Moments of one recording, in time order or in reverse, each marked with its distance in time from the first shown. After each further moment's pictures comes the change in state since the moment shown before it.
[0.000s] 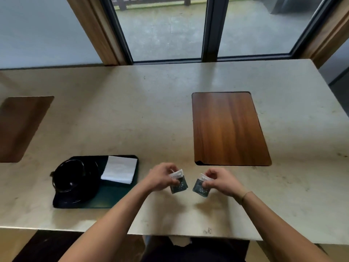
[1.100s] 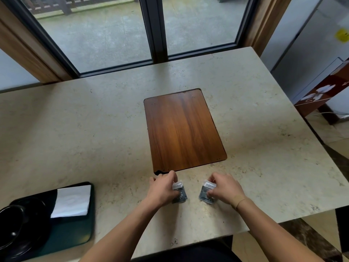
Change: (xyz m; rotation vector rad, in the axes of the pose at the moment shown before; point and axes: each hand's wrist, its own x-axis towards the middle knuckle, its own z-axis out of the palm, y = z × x) left_hand 0.061 0.083 0.102 0.463 -0.027 0.148; right_hand -0.026 0.103 -0.066 -0.319 0.203 0.249
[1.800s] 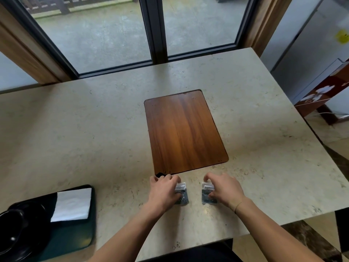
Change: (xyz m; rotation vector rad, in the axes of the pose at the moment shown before) left_hand -0.001 -0.005 0.005 0.197 0.136 0.090; right_hand -0.005 -0.018 -0.007 -0.217 0.075 -0.104
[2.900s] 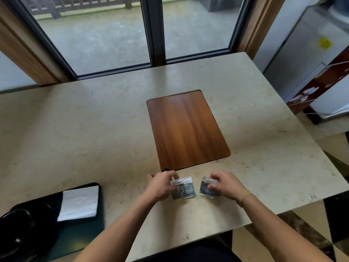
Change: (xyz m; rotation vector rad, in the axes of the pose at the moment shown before) left_hand -0.006 -0.036 -0.019 -0.332 -0.107 -0.037; right_hand -0.015 -0.013 0.002 0.367 -0.077 0.094
